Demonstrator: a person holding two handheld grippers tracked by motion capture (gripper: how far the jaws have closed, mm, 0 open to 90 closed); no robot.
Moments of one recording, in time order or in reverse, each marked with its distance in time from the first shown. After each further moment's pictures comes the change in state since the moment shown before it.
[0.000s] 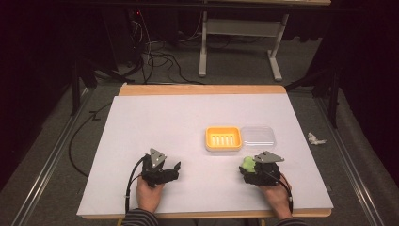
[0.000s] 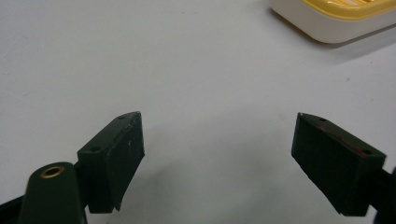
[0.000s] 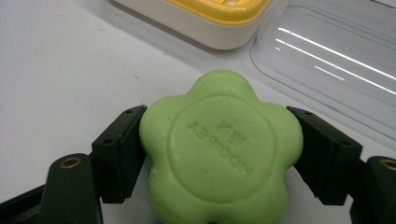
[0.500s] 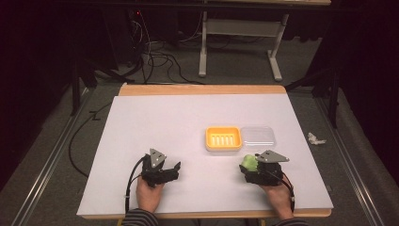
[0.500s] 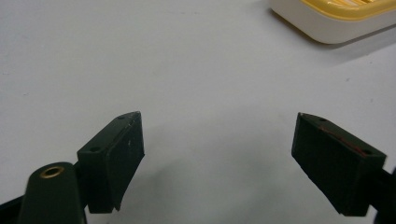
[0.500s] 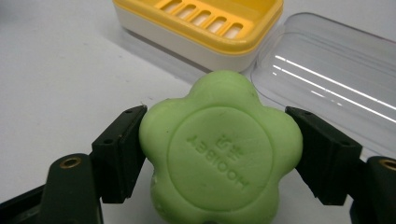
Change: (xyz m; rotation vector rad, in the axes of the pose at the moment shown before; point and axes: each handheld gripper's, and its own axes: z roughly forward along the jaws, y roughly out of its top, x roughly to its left) left arm 0.000 0.000 0.000 0.001 0.000 0.001; right arm -0.001 0.007 -0.014 -0.061 0.028 -0.001
